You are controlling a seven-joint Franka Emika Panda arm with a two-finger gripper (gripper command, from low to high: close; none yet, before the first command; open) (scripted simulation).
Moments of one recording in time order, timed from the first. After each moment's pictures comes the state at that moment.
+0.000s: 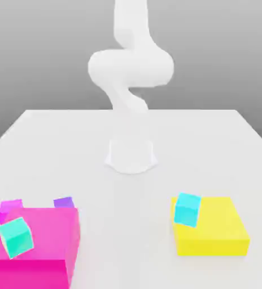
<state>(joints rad) -0.06 -0.76 0.04 -2.33 0.00 2.33 0.92</state>
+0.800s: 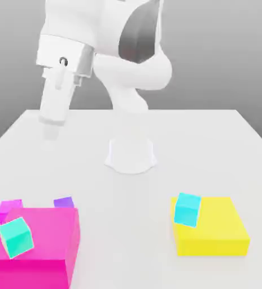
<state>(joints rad) -0.62 -0.35 0.32 -2.67 -0.04 2.64 2.09</state>
